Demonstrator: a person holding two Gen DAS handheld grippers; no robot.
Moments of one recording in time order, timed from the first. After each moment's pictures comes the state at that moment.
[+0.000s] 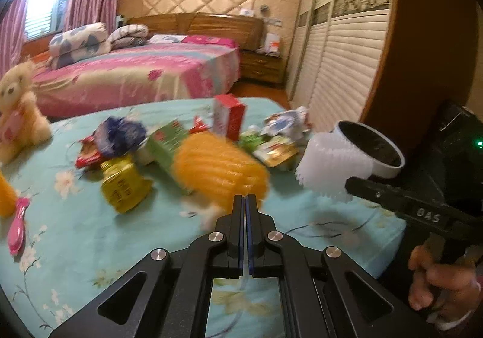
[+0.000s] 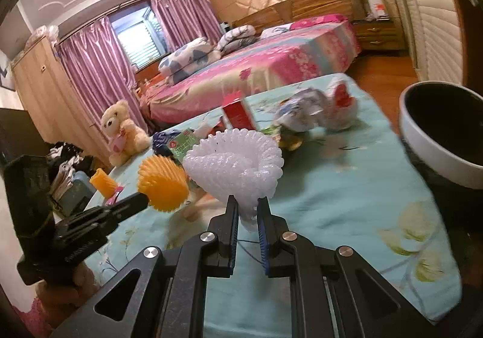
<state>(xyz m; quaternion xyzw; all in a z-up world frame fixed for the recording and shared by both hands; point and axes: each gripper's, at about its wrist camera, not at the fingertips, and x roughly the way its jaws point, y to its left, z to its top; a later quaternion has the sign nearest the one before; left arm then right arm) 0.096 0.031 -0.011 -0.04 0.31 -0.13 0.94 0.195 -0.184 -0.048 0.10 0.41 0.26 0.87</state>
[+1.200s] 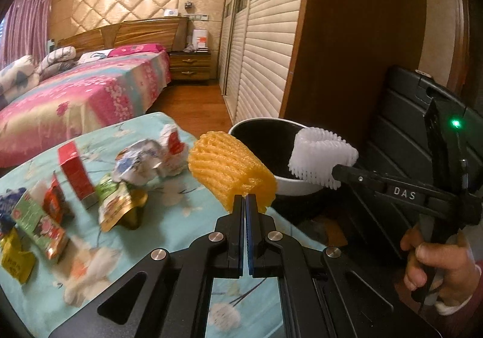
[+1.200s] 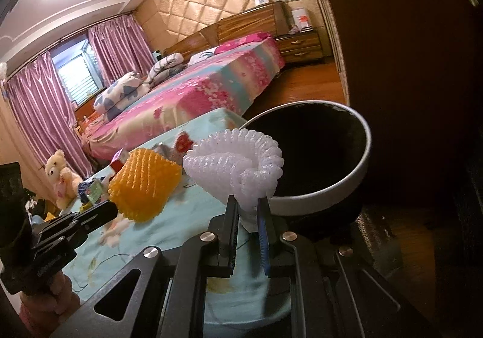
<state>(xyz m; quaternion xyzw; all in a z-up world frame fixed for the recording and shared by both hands) 0.172 -0.112 -0.009 0.02 0.31 -0.26 0.91 0.214 -0.333 -0.032 0.12 0.40 0.11 0.90</state>
